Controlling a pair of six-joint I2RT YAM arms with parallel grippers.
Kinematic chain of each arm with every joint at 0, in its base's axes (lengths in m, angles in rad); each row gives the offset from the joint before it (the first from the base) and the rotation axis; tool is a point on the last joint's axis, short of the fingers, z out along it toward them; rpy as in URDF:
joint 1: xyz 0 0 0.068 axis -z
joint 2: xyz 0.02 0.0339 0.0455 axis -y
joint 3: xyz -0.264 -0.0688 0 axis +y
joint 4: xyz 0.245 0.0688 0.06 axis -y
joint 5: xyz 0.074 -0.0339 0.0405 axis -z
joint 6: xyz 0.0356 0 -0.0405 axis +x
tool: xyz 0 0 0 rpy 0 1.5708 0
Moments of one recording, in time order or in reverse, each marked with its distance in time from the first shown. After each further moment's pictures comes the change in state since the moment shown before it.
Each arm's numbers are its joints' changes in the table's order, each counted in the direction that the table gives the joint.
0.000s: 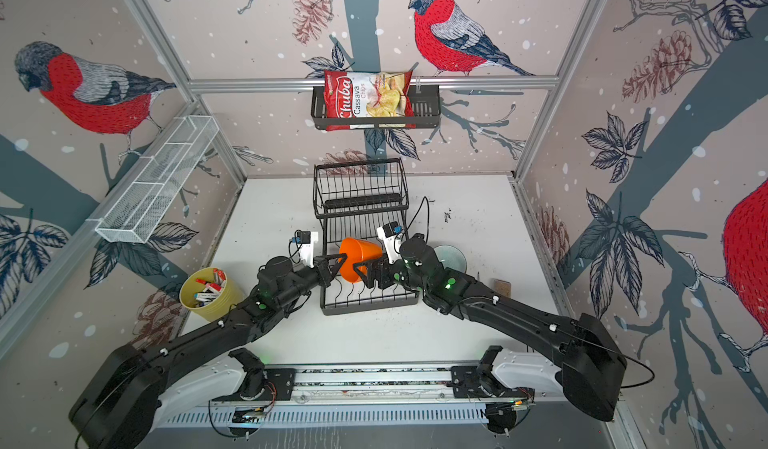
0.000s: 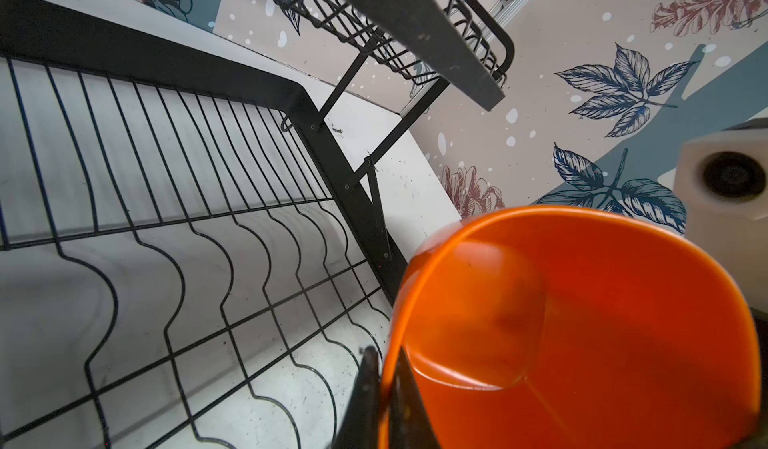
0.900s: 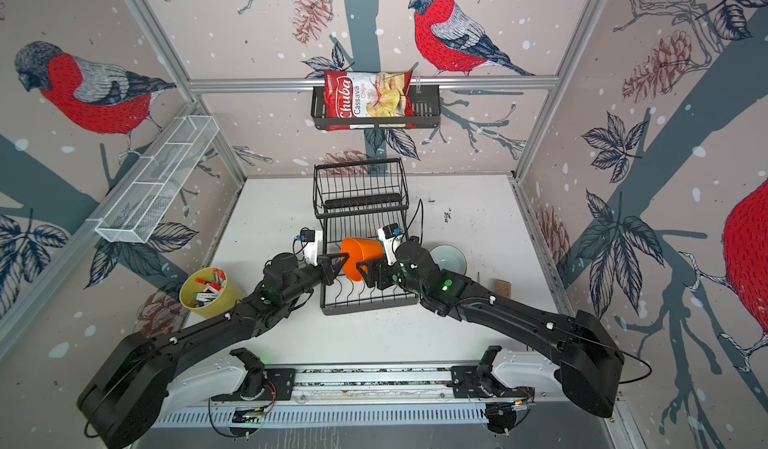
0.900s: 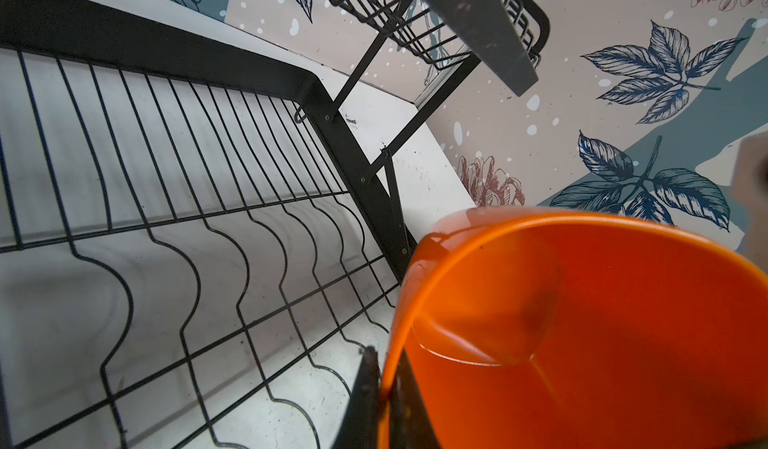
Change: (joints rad) left arm -0.003 -0.069 -0.027 -0.005 -0.003 0.030; right arm -0.034 -0.018 -0.001 -0.025 0.132 -0.024
